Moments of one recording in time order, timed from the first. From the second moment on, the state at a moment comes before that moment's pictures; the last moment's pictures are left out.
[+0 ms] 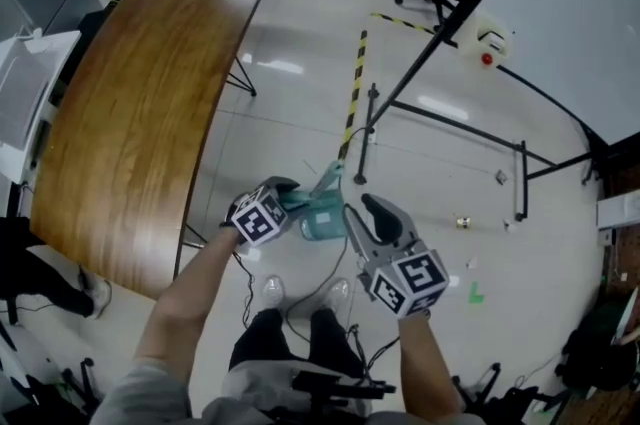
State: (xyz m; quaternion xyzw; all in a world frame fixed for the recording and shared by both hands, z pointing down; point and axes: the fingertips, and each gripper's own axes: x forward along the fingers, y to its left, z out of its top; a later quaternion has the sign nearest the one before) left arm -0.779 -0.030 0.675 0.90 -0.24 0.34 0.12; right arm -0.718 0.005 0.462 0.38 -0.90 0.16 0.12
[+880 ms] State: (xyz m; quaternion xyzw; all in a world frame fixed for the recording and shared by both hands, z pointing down) left arm -0.757 -0.029 0.707 0.91 -0.13 0.38 0.09; right arm -0.737 -0.020 0.480 0.38 -0.90 0.18 0.13
